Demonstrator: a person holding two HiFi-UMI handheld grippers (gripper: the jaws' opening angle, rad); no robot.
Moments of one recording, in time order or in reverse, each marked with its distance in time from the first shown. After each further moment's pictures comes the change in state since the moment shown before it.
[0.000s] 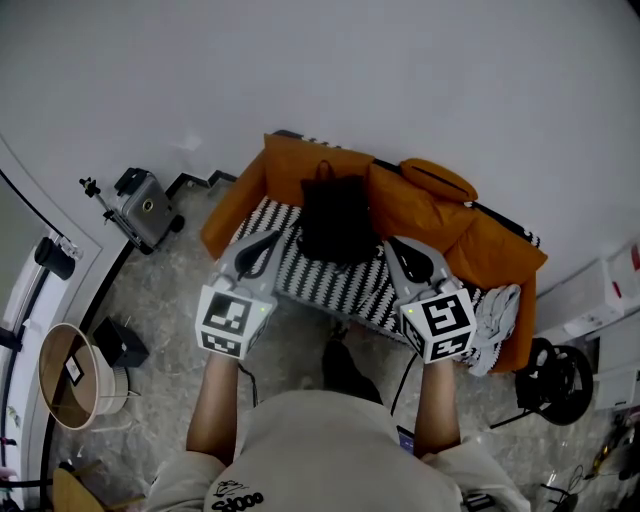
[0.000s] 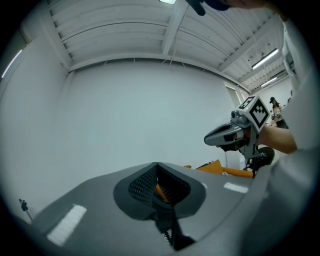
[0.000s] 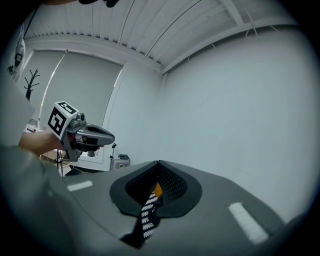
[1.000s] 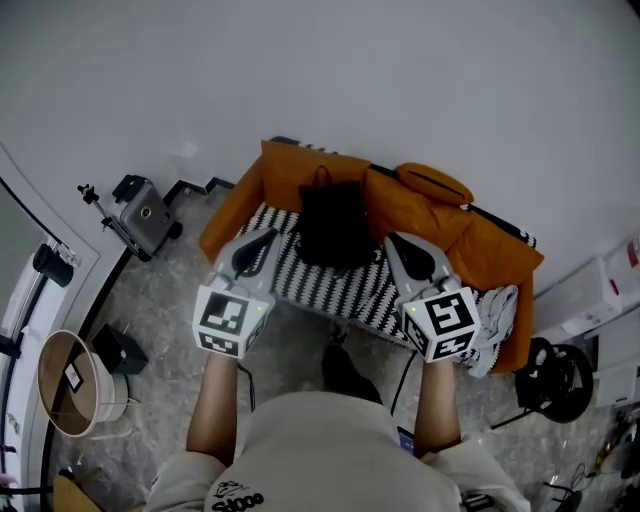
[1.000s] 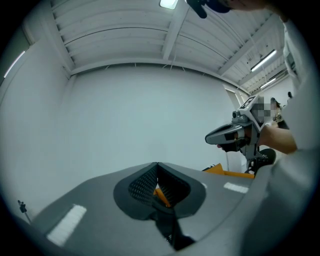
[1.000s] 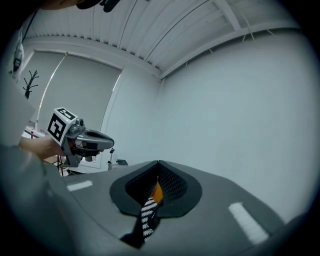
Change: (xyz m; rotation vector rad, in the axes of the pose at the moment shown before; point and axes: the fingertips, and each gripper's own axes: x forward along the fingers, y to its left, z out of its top) left arm -0.004 0.012 0.011 0.001 -0.048 0.011; right arm -0.003 0.001 0.022 0.013 -0.054 -0.021
